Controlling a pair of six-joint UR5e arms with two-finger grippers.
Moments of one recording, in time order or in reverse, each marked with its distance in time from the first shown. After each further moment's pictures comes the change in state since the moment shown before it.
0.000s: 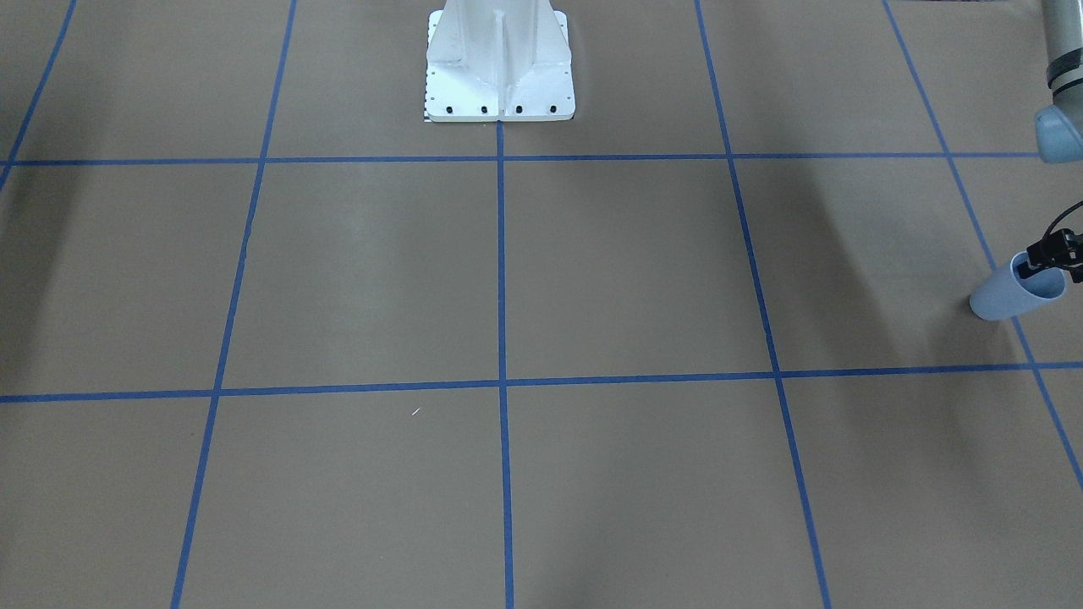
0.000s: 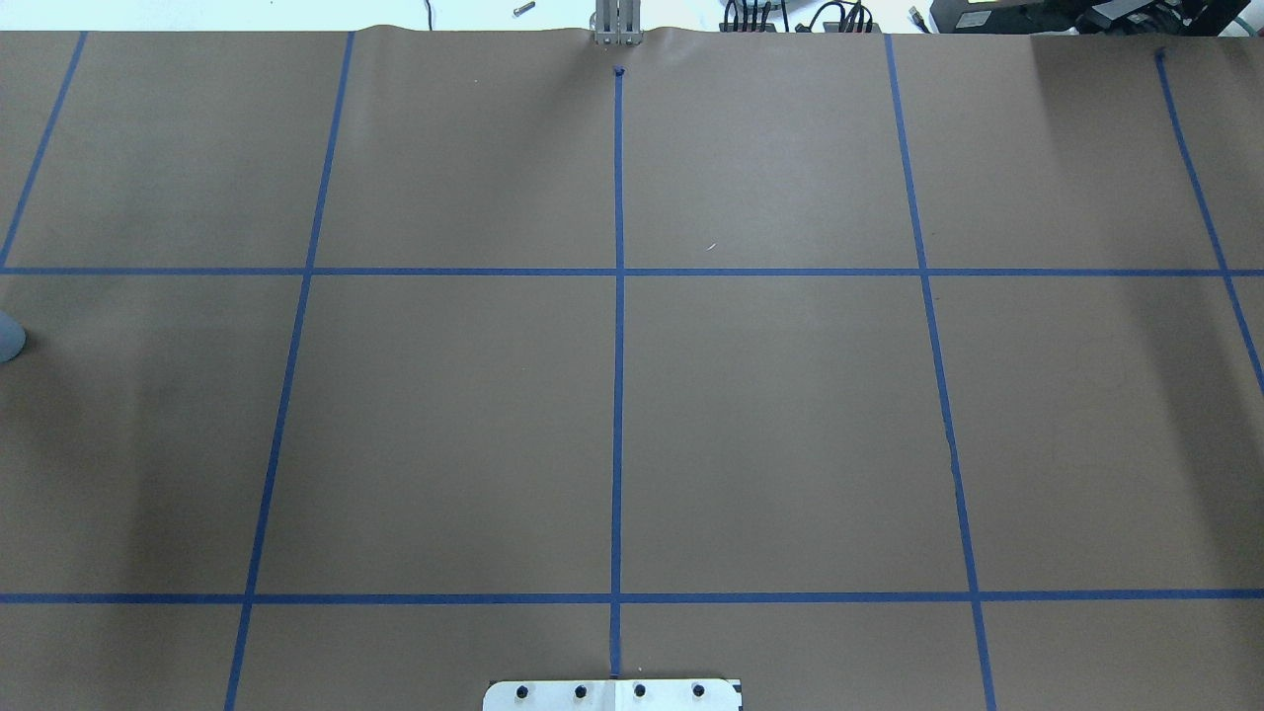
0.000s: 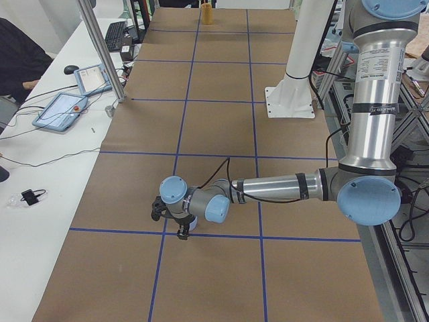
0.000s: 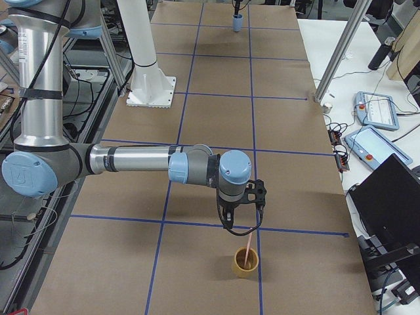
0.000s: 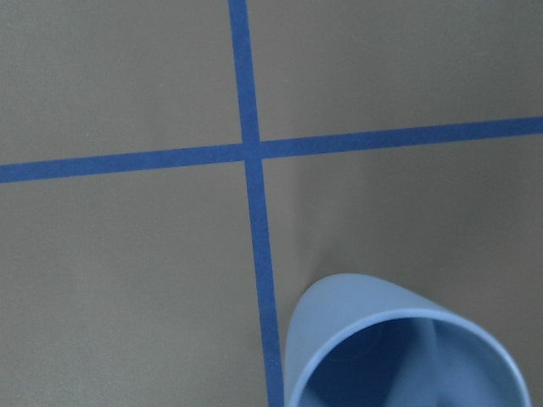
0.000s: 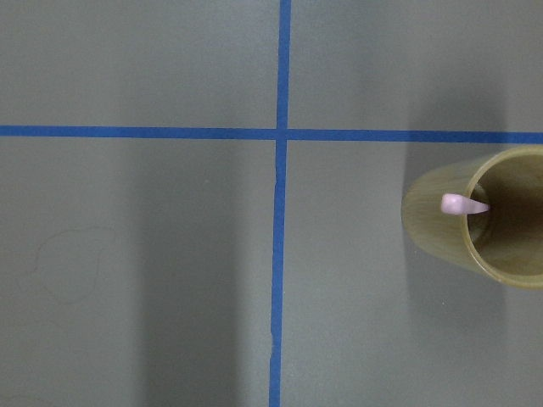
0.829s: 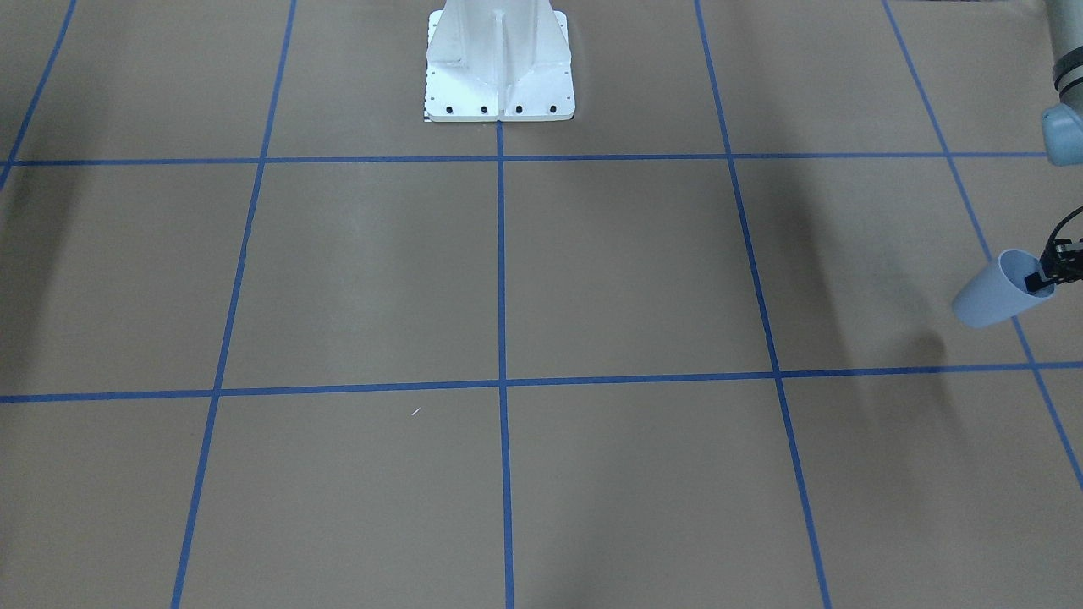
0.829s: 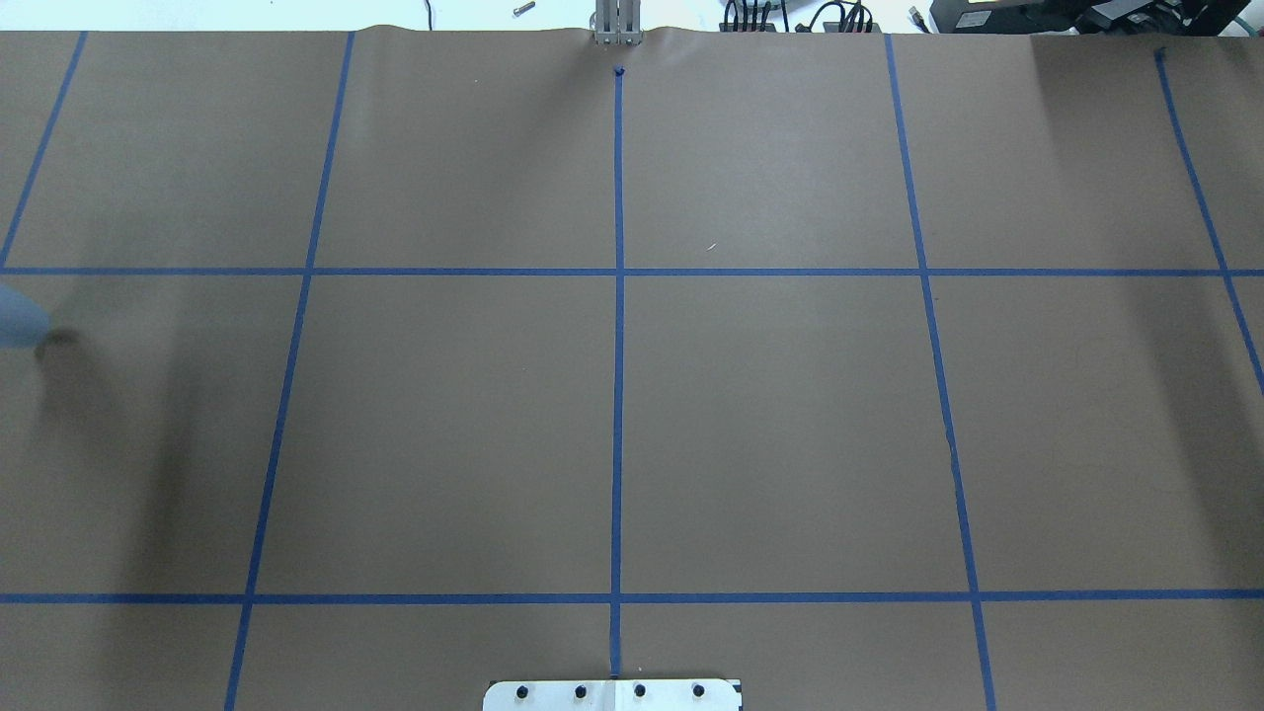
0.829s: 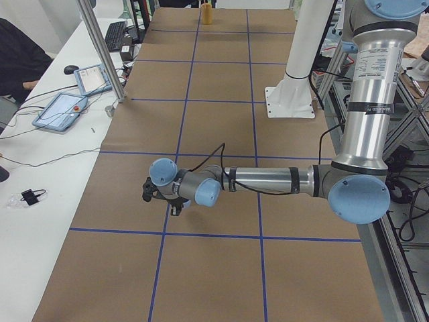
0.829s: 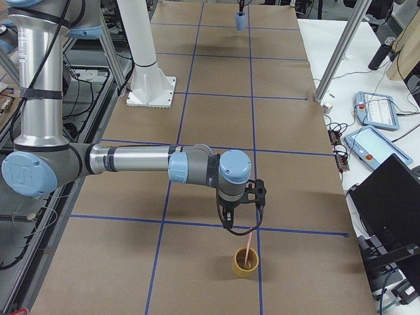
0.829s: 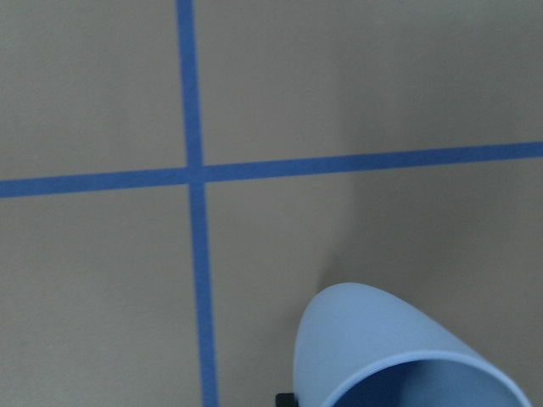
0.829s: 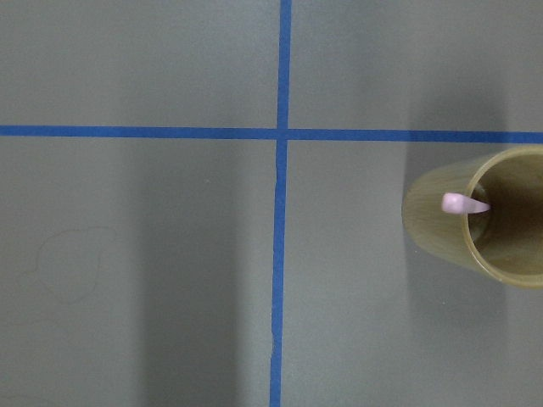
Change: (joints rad) left arm -0.032 -0.104 -0.103 0.136 -0.112 -0.060; right arm 0.000 -0.001 0.002 0.000 0.001 0.000
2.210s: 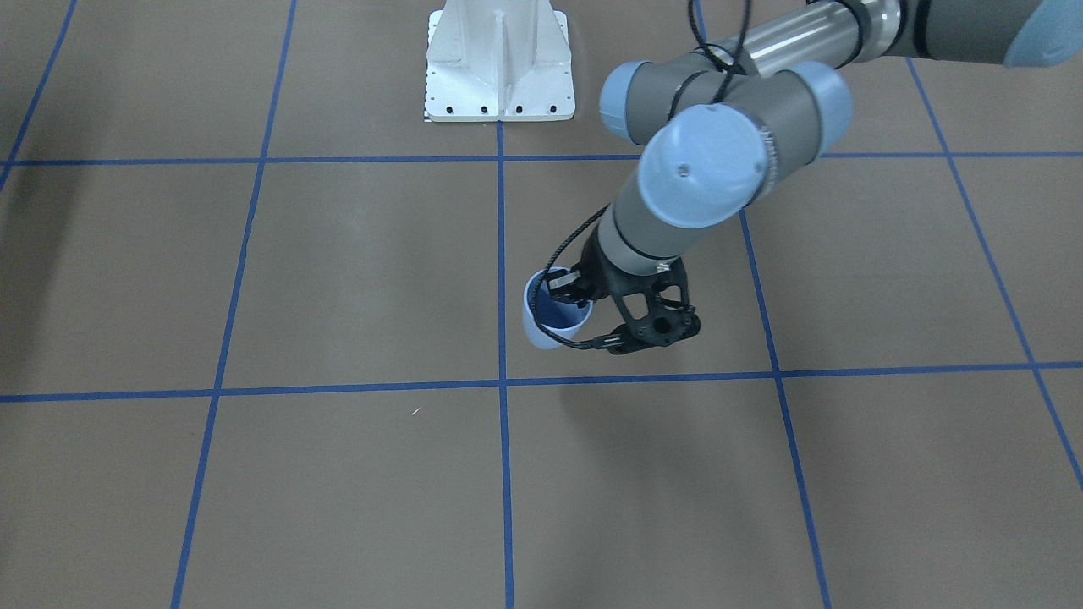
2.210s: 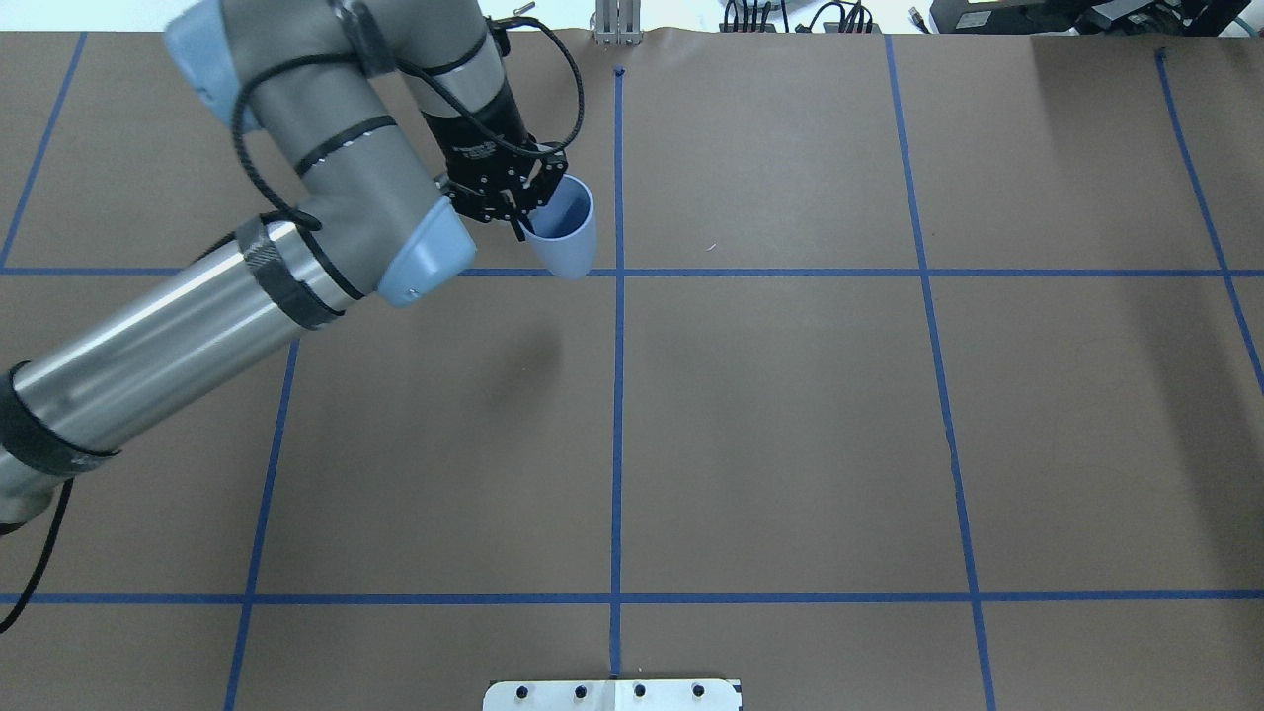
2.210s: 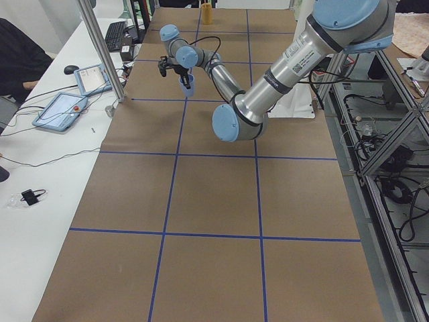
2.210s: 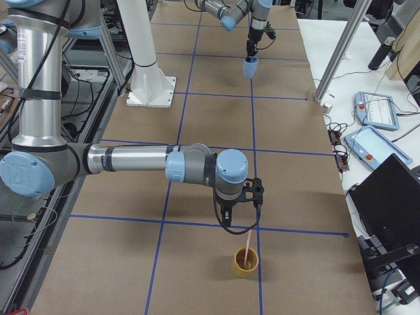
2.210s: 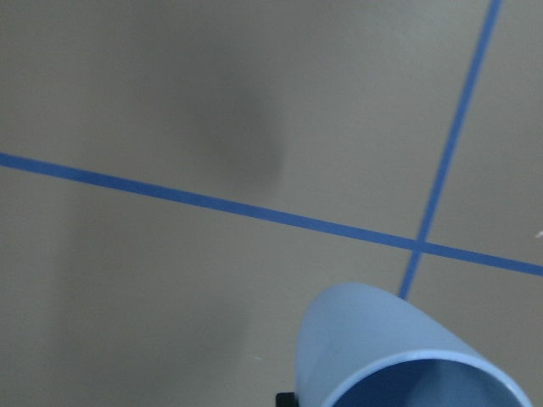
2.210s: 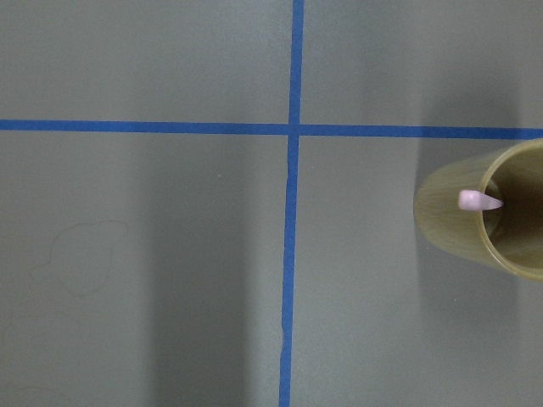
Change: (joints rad) left arm 0.580 -0.807 0.086 0.286 0.214 -0.979; right arm 0.000 -0.018 0.021 0.001 0.015 -0.006
